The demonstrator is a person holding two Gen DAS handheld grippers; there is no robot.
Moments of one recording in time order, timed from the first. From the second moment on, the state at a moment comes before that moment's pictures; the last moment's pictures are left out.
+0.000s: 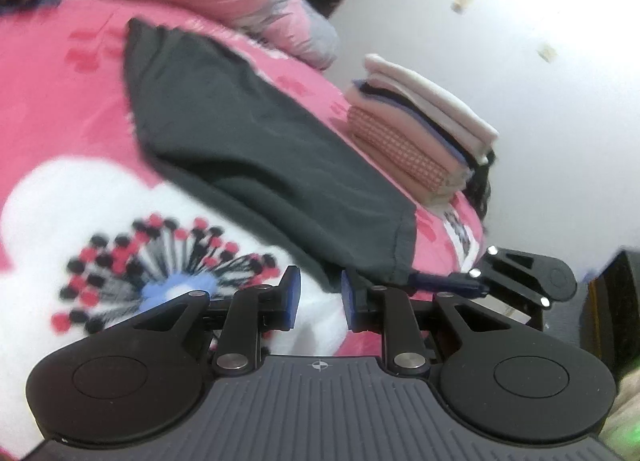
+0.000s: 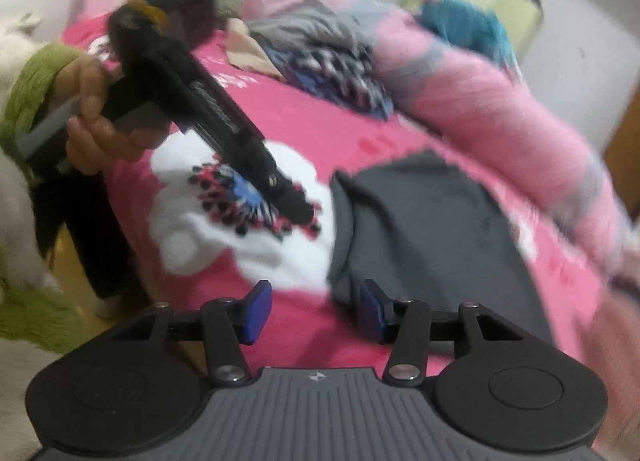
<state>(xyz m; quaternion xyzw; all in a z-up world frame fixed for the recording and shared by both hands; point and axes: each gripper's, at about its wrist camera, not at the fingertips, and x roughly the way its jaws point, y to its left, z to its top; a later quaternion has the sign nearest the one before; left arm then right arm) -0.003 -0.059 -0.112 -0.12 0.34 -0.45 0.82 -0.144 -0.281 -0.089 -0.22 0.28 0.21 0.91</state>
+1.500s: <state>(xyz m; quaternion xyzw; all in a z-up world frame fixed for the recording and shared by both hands) 0.060 -0.127 -0.083 -0.16 0.38 -0.54 0.74 -0.125 -0.283 -0.115 -0.30 0.21 0.22 0.90</state>
